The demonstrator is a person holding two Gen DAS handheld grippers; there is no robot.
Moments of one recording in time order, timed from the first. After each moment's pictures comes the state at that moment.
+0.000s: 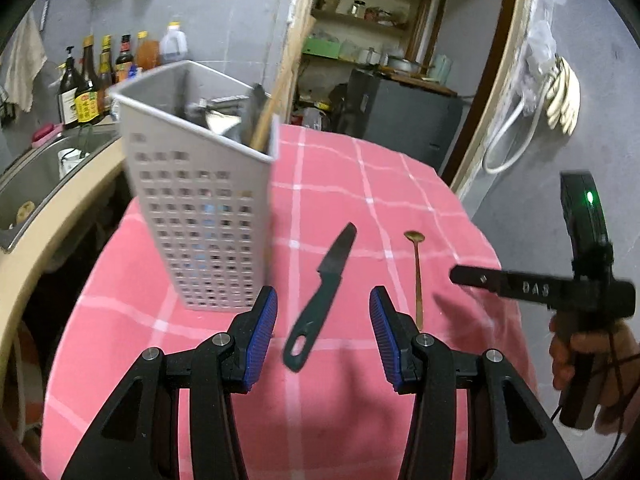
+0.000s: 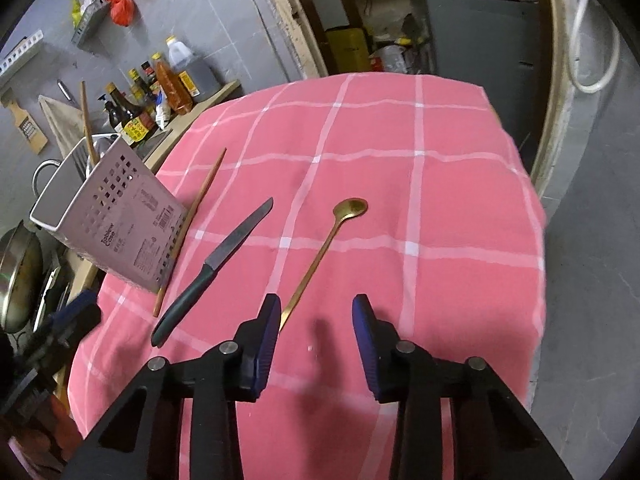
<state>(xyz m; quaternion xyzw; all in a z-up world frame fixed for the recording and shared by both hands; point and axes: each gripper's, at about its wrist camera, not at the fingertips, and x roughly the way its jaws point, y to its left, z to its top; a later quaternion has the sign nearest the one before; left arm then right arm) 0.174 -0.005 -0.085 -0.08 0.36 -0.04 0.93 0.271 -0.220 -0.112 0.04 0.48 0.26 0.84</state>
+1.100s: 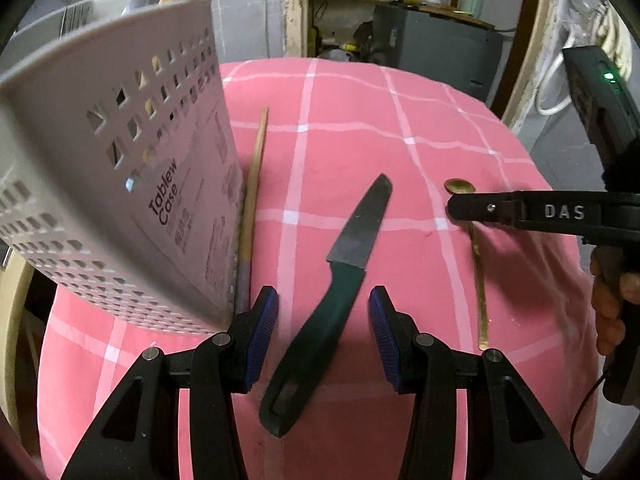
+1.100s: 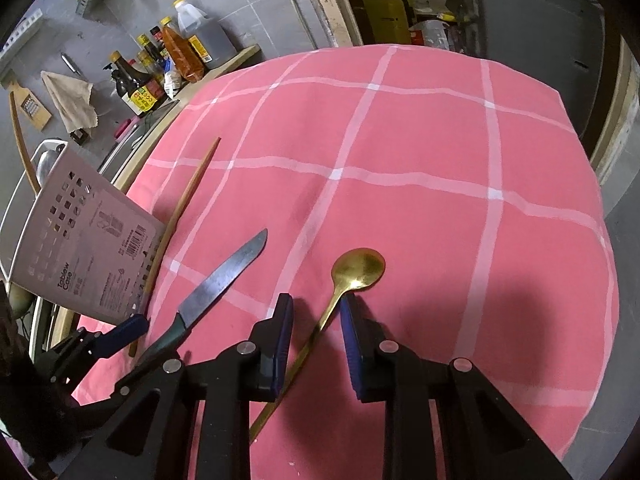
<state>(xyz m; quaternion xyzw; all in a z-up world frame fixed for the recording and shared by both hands) 0.253 -0.026 -0.138 -0.01 0.46 0.03 0.89 0.350 -0.183 -0.138 0.01 0.51 0.32 0.80</state>
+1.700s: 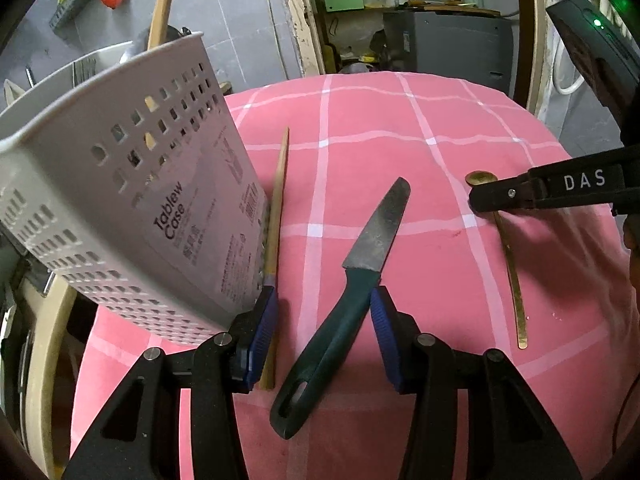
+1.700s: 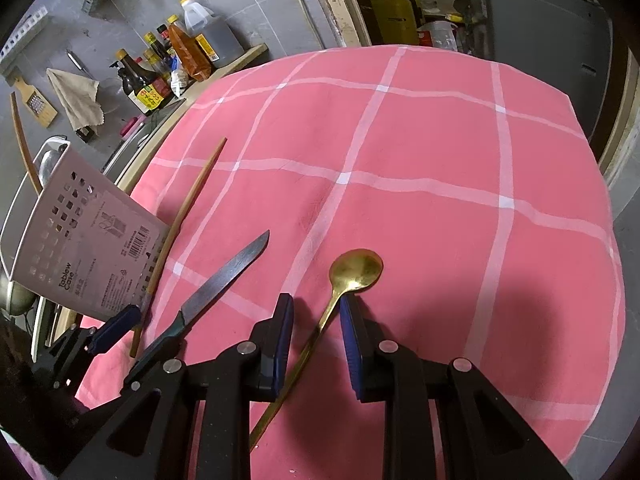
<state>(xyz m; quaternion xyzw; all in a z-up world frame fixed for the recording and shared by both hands) 0.246 -0.041 -0.146 0.07 0.43 0.08 0.90 0.351 -0.180 -0.139 0.01 0.51 0.33 0.80</state>
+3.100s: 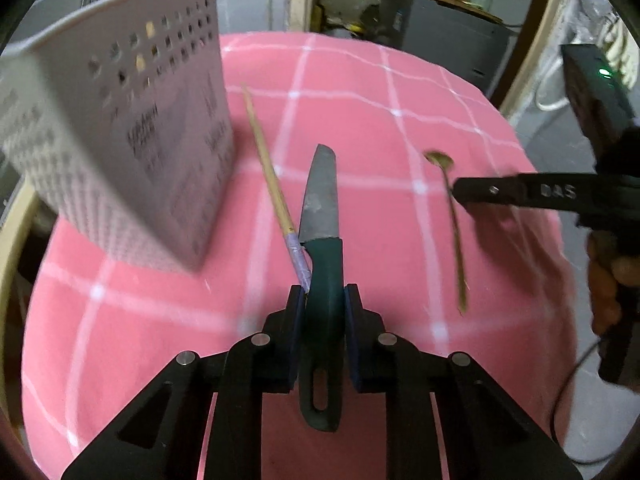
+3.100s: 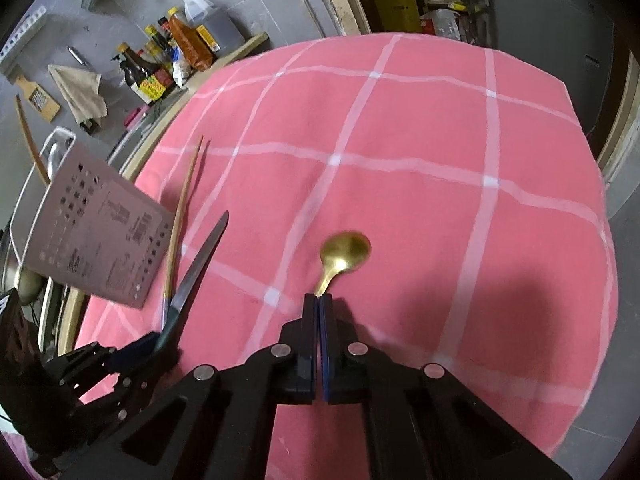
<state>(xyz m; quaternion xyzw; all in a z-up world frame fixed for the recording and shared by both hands) 0.223 -0.044 -0.135 -0.05 0.50 0.02 0.86 0.346 -0.199 -0.136 0.00 0.54 0.33 0.78</state>
